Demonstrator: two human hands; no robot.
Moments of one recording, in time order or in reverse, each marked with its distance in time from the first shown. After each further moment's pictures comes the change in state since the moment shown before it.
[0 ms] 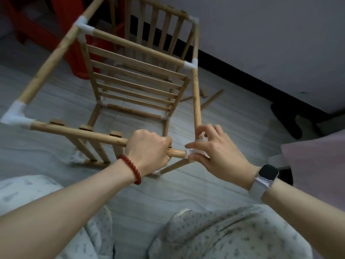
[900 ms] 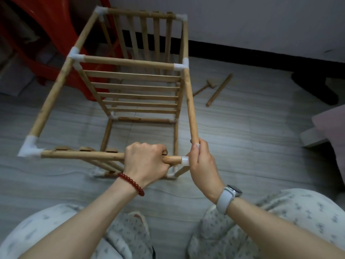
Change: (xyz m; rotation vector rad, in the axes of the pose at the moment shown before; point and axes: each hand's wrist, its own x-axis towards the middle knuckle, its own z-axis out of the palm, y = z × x) left_hand -0.018 -0.015 0.001 0.025 0.051 -0.071; right_hand 0.011 -0.068 0.069 0.888 0.355 0.600
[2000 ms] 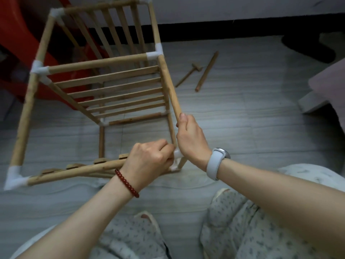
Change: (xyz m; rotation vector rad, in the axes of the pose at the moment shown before) left_hand 0.021 0.012 0.013 -0.158 0.063 0.511; right_hand 0.049 -0.009 -0.010 0.145 0.024 0.206
